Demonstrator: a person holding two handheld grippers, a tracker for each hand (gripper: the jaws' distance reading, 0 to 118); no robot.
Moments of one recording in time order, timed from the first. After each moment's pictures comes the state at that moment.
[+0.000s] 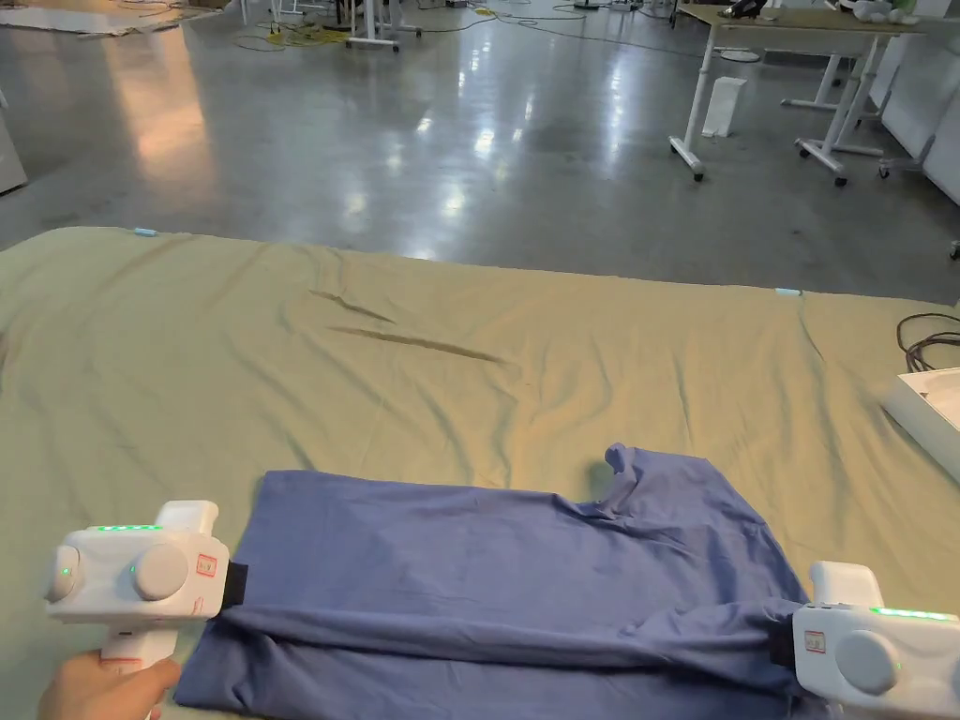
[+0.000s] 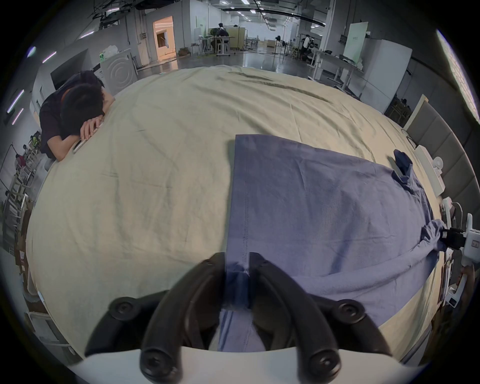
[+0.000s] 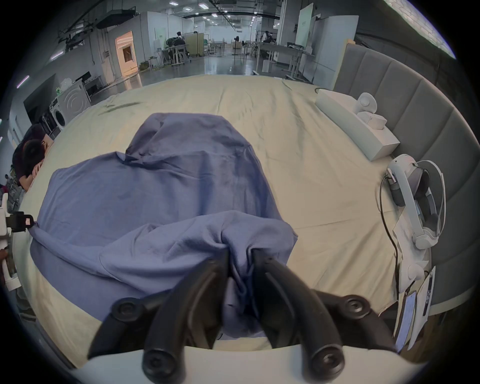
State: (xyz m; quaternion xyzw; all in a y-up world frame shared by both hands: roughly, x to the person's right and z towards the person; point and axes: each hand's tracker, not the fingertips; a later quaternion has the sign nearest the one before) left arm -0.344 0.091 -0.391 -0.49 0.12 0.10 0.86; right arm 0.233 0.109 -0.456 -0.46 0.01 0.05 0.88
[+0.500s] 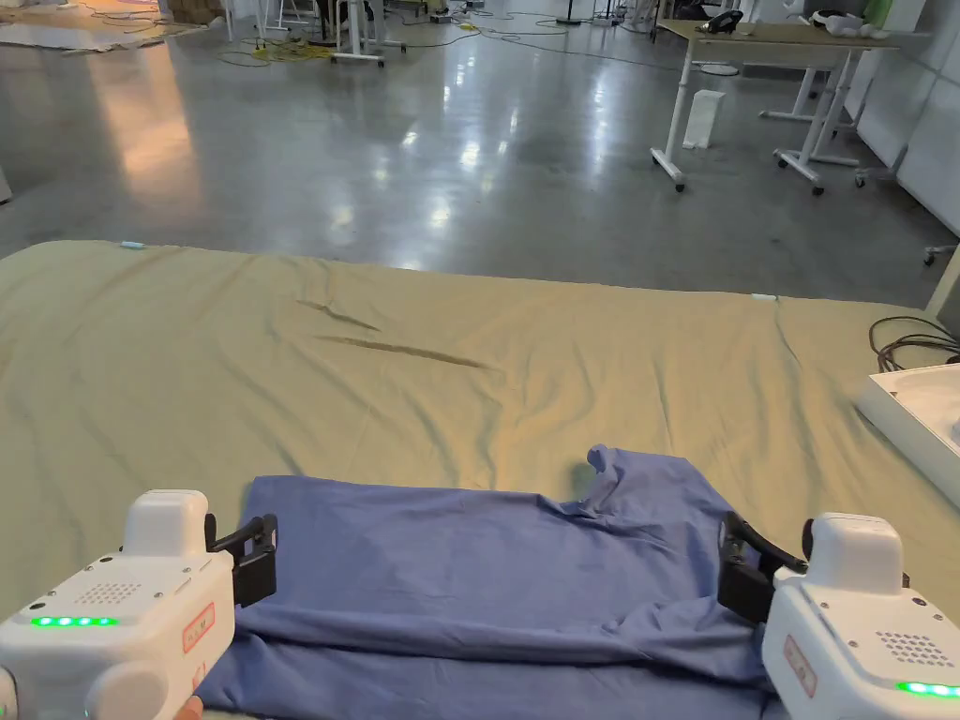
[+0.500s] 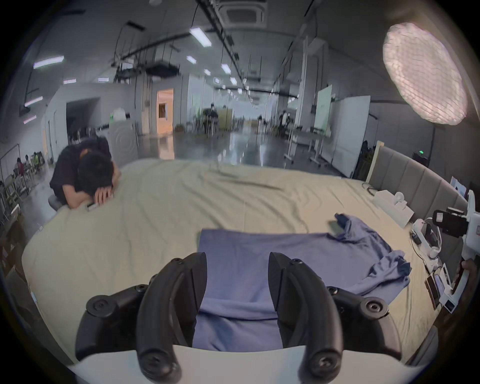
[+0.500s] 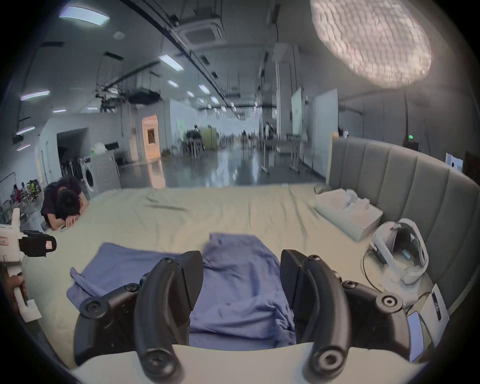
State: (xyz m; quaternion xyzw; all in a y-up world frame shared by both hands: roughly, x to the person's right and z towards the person) left arm -0.255 0.183 -0.291 -0.22 0.09 0.07 0.97; right arm 0.179 0.215 -0.344 -0.15 0.06 0.01 0.99
